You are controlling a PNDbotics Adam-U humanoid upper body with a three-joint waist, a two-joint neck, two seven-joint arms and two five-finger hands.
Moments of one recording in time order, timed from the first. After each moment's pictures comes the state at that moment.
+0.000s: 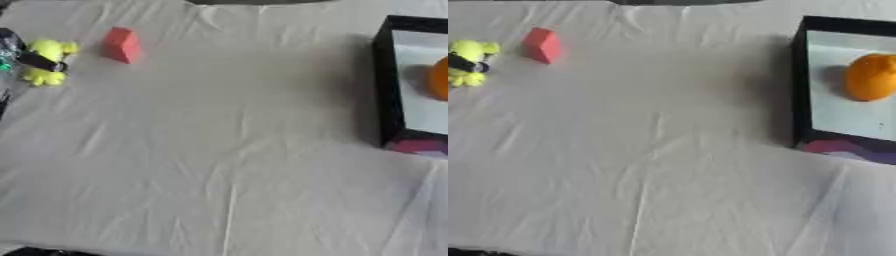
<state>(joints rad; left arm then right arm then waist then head) -0.77 0.79 -0.01 -0.81 -0.76 0.58 -0.32 -0.71 -0.58 0.06 -1.57 -0.01 0.31 -0.17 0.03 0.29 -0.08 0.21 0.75</state>
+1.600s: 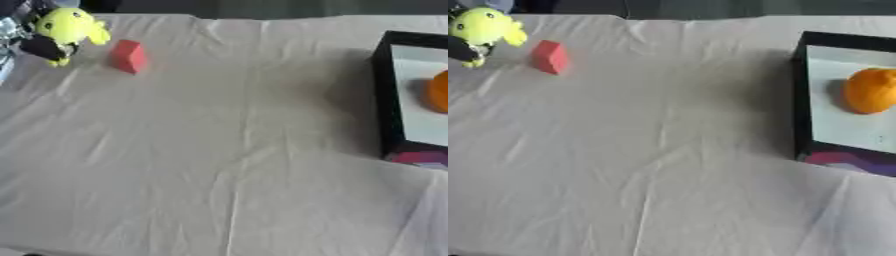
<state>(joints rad) -0.58 0.87 -0.08 -1.44 -0.43 0.38 -0.19 -0.76 -0.56 0.09 -1.60 0.01 0.30 -0.11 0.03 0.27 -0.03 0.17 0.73</state>
